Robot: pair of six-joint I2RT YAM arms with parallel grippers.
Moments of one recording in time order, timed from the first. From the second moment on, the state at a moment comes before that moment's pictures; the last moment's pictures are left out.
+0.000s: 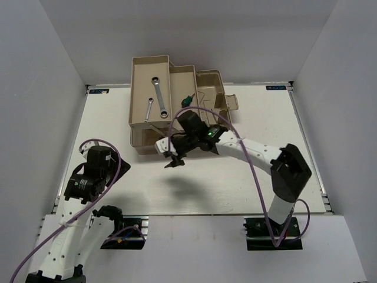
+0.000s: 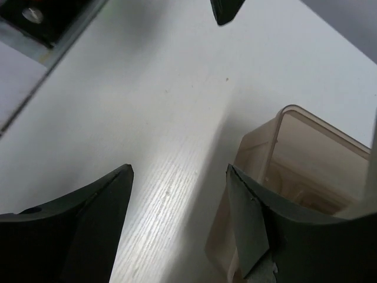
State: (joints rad) left arm -0.20 0.63 0.81 -1.02 -0.19 -0.87; right arm 0.91 1.70 1.37 -0.37 -0.86 -0.97
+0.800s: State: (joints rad) left arm -0.20 0.61 0.73 -0.99 -0.13 -0.87; right arm 1.03 2.12 1.59 -0.10 -0.30 -1.02
